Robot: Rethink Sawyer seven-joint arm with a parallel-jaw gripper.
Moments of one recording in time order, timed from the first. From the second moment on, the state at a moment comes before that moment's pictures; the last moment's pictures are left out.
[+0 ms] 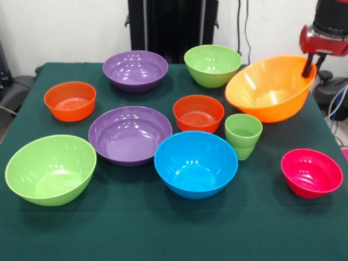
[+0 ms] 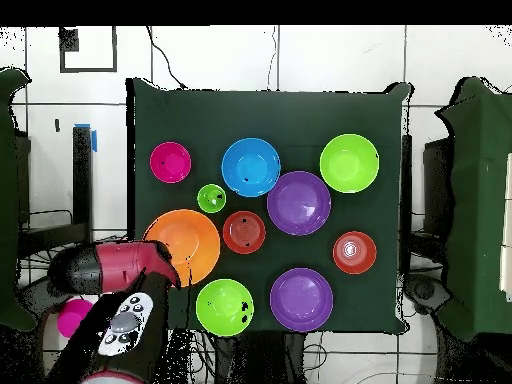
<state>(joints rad) 0.42 -0.58 -0.18 1.76 0.24 0.47 2.02</state>
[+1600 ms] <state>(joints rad) 0.53 -0.69 -0.21 1.74 0.37 0.64 2.19</state>
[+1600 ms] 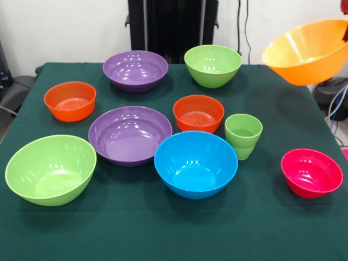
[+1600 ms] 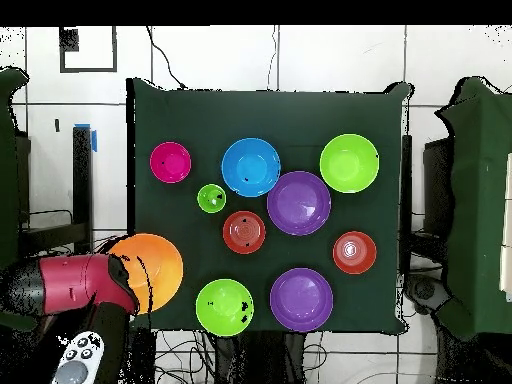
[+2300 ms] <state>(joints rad) 0.55 -0.63 -0.15 1.69 0.44 0.61 2.19</state>
